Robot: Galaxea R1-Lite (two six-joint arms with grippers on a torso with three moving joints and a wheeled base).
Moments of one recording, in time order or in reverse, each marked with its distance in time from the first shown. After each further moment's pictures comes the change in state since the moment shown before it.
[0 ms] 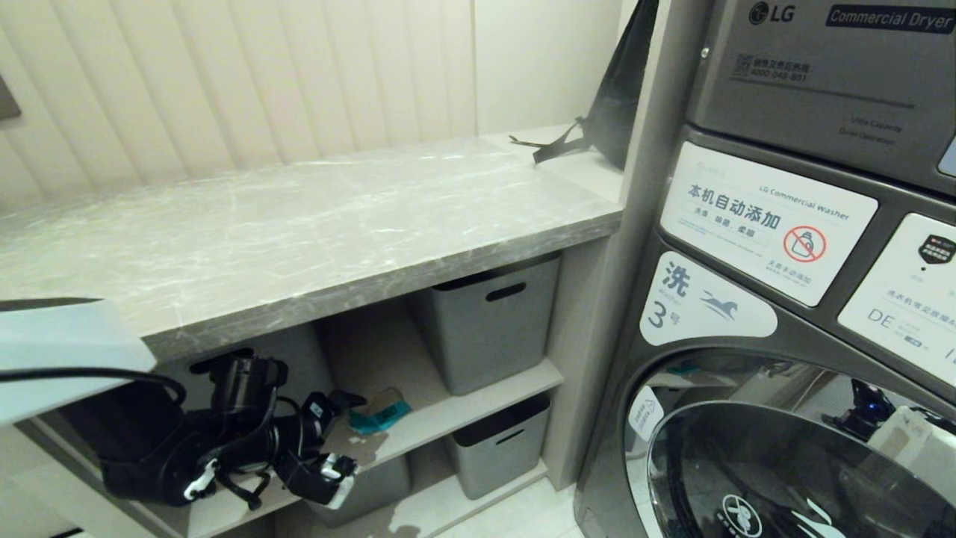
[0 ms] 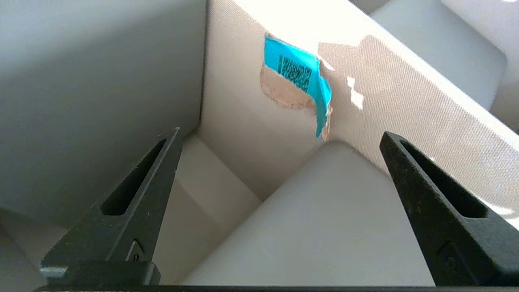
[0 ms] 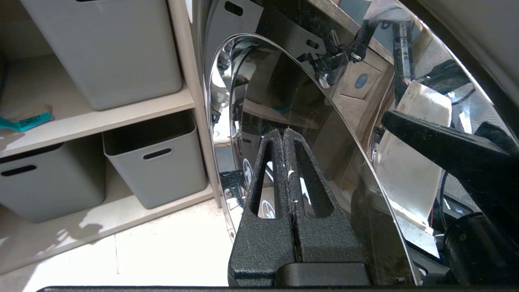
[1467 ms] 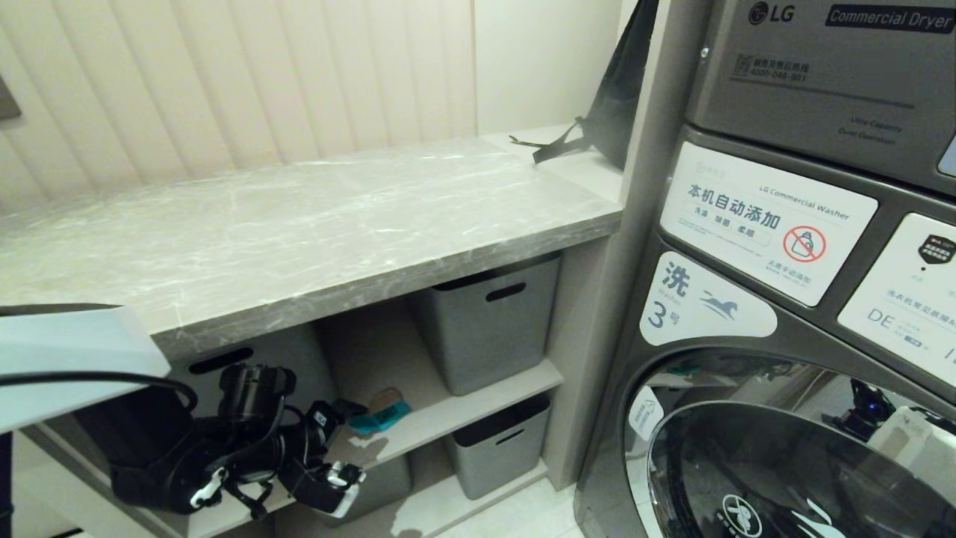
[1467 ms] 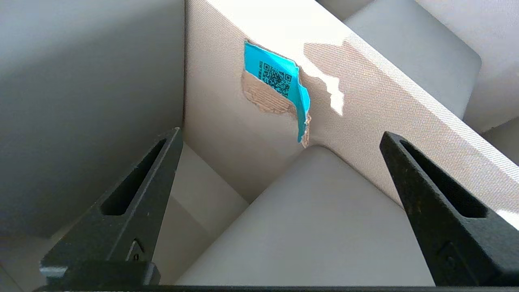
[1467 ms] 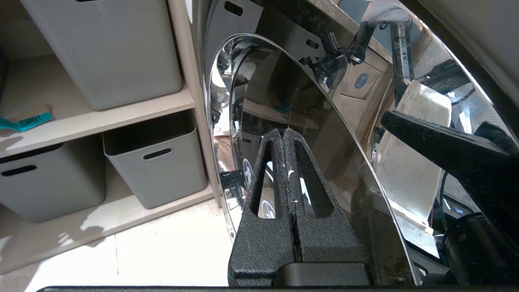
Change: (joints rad) left arm -0.015 0.022 0.019 -0.012 0.047 -0.025; right arm 0.000 0.000 0.000 0.000 0.000 0.000
